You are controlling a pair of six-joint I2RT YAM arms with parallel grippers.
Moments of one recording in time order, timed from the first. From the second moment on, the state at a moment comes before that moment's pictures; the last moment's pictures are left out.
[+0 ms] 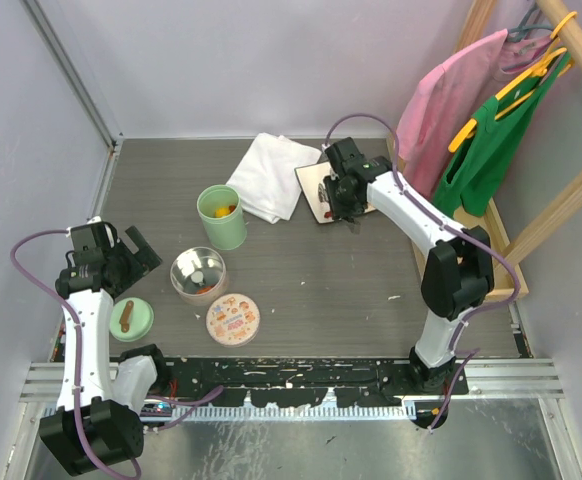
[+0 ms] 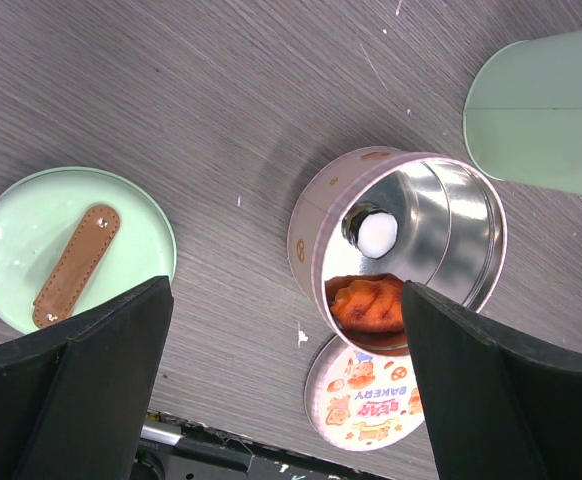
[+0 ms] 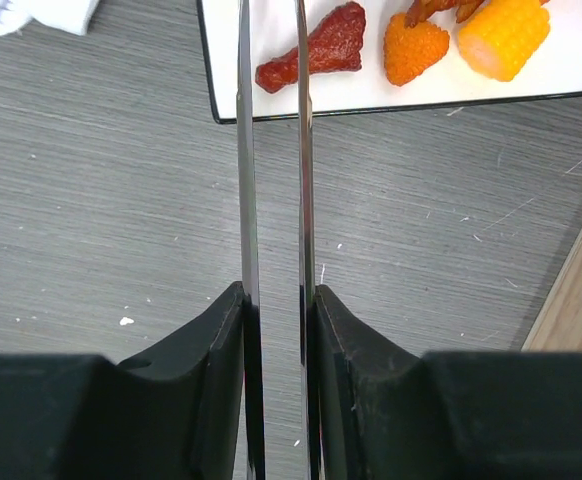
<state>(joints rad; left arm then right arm) 0.28 0.86 0.81 -0.85 0.08 -0.43 0.47 1.80 1.58 -0.87 0.14 0.20</state>
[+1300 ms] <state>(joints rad) 0.28 0.86 0.81 -0.85 0.08 -0.43 0.49 1.40 1.35 -0.82 -0.35 0.31</state>
